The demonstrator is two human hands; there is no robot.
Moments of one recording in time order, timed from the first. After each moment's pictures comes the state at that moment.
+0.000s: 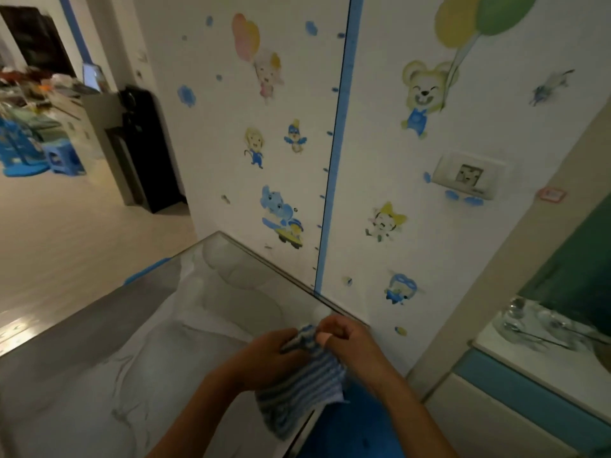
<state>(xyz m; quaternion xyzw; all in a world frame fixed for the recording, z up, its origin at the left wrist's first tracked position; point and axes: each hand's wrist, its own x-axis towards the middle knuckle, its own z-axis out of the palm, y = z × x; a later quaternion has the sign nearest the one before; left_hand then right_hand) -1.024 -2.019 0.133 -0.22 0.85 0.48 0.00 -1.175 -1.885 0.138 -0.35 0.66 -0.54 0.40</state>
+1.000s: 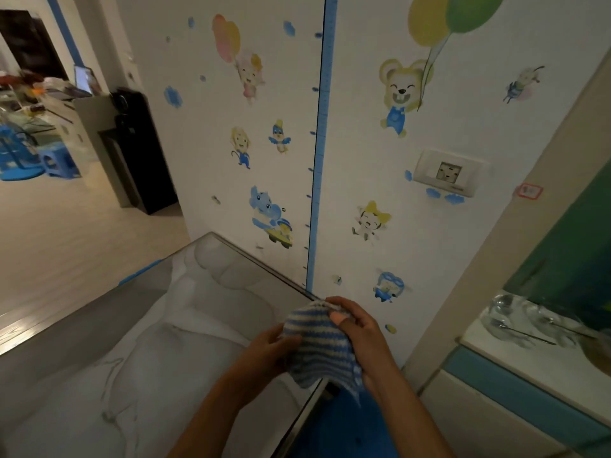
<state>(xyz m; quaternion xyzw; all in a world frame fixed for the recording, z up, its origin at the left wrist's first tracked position) -1.056 -1.991 0.113 -0.24 0.54 0.80 -0.11 -1.204 -1.868 0.147 -0.20 0.55 -0.71 0.39</state>
